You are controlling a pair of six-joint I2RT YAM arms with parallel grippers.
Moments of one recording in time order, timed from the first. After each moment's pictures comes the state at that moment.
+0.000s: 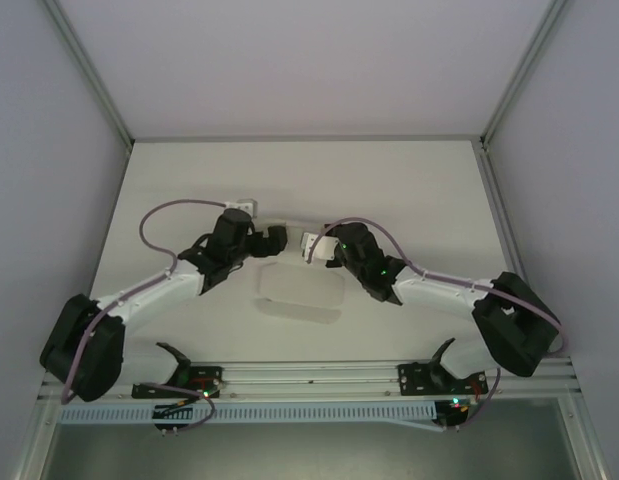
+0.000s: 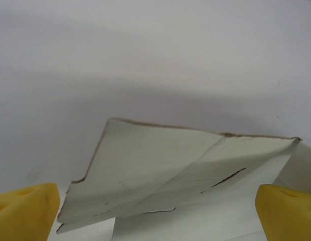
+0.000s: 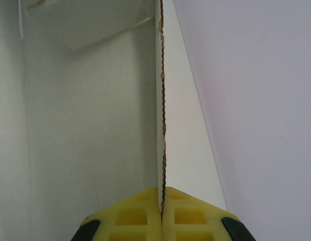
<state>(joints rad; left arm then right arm) -0.62 1.27 0.71 -0.07 -0.13 -0.51 0.83 1.40 0.69 0.29 0.25 -0.95</state>
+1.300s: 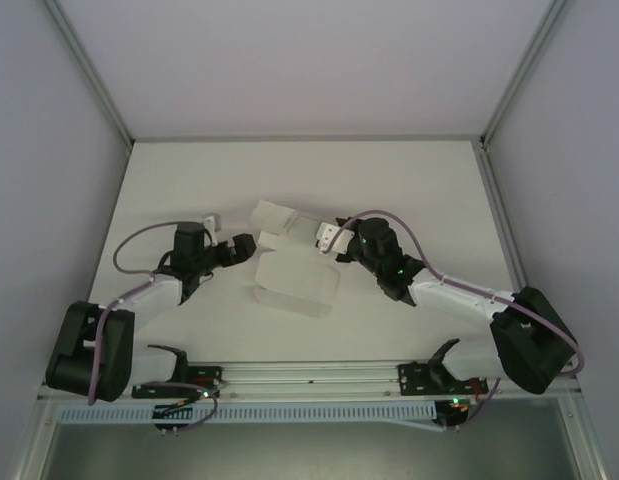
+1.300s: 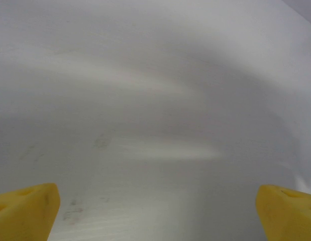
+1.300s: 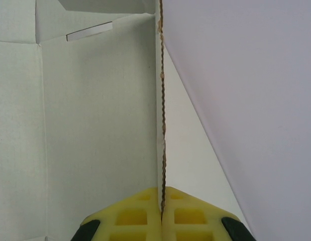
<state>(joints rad) -0.26 1.28 0.45 0.19 0.28 -0.51 0.73 1.30 0.63 0.31 0.10 -0.83</state>
